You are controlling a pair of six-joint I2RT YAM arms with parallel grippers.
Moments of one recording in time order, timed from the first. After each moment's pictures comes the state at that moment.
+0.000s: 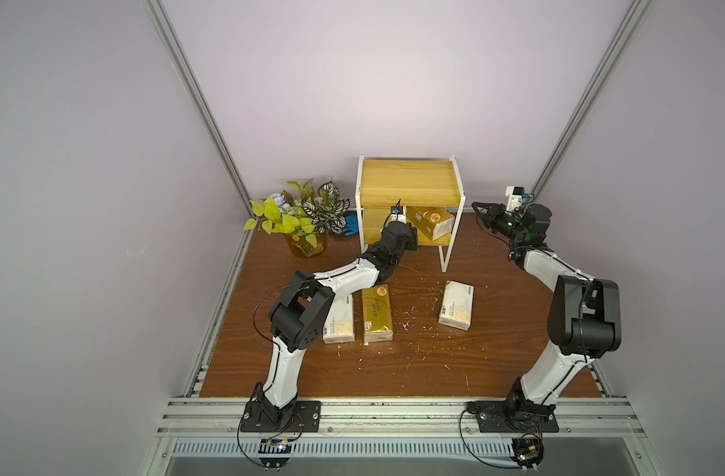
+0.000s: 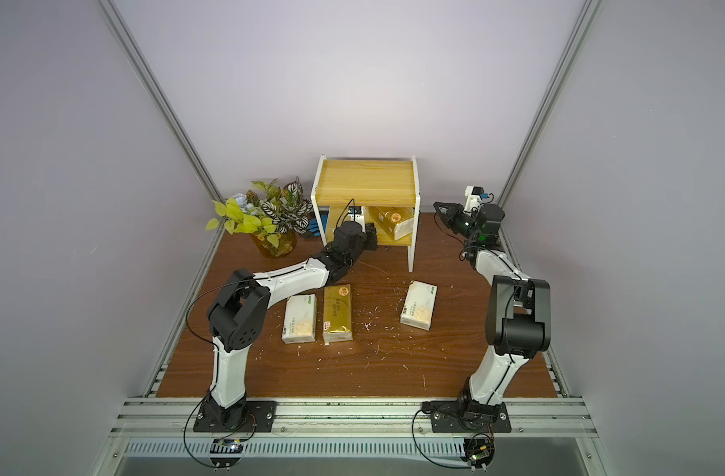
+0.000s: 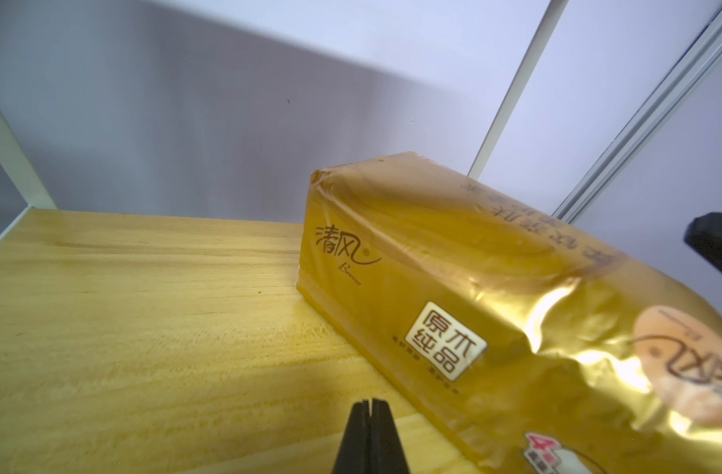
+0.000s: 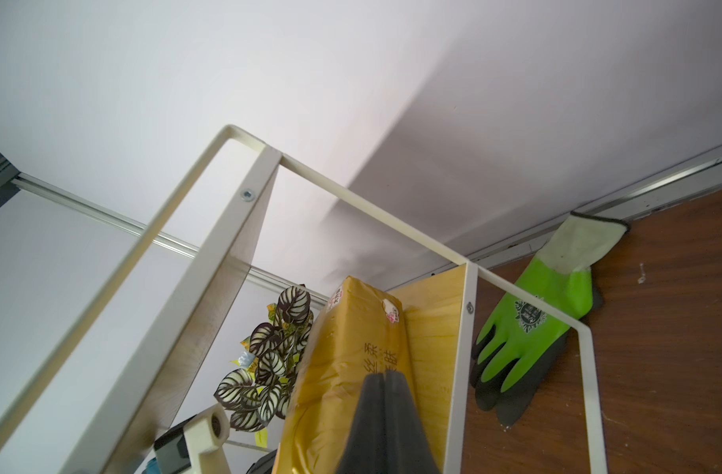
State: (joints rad) left arm -0.69 2.04 1.47 0.34 -0.29 -0.36; right arm -0.08 1.81 1.22 0.54 -0.74 0.99
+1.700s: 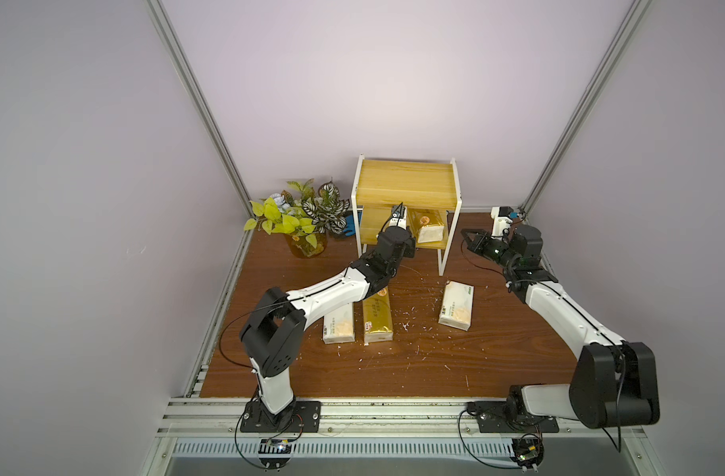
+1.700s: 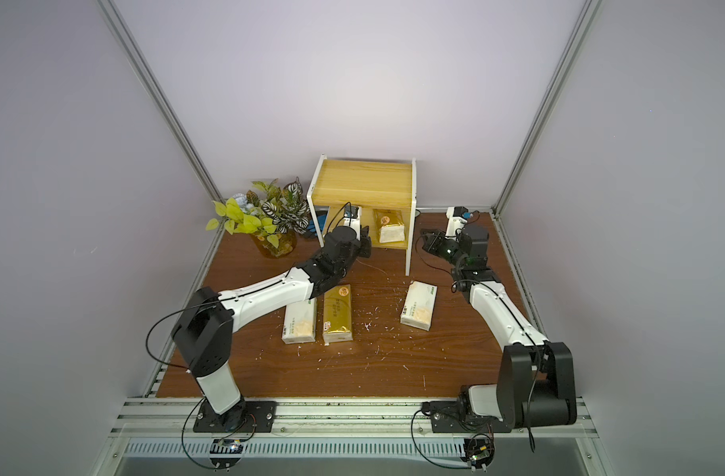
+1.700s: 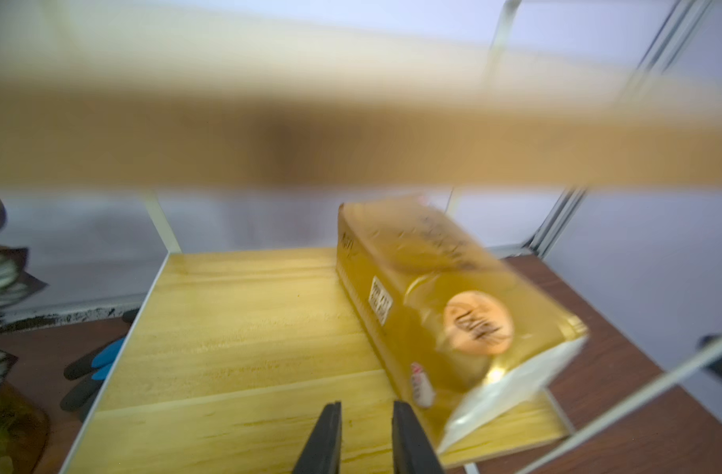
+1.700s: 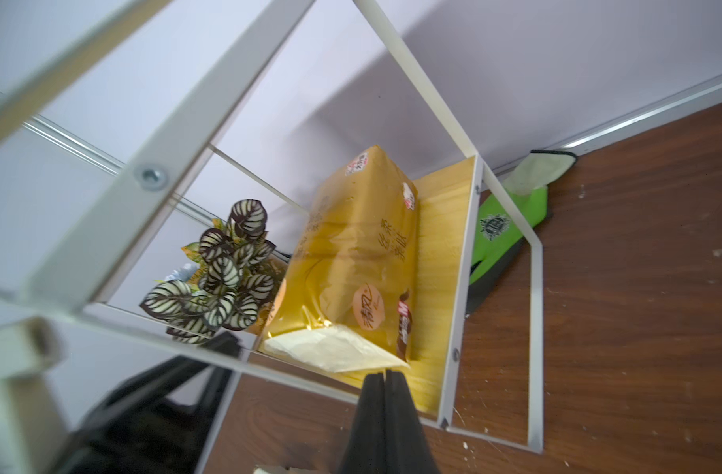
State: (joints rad) left arm -0.79 1.74 1.33 0.22 -0.45 -0.21; right arm 0.11 1.32 0.90 0.15 -0.39 0.63
